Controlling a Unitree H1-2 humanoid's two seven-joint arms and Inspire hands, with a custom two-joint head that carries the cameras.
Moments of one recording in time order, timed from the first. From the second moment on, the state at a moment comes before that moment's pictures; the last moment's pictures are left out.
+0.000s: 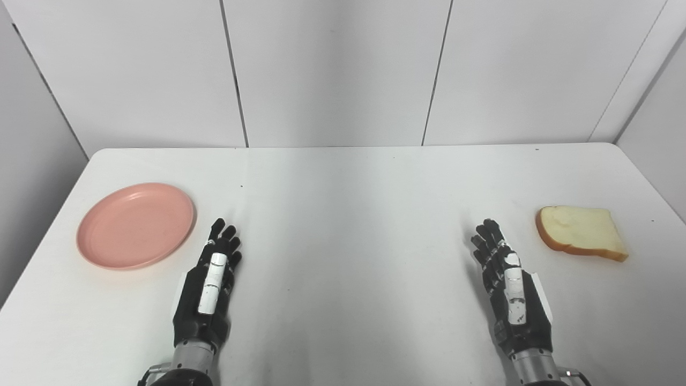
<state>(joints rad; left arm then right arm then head) -0.01 -0.07 0.01 -0.15 -0.18 0.18 -0.02 0.07 -0.08 -0.08 -0.15 0.22 -0.05 0.05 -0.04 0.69</state>
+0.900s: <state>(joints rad) -0.01 -0.06 0.01 -0.15 -0.18 0.18 -0.03 0.07 -0.08 -0.08 -0.15 0.23 -0.05 0.05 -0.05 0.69</state>
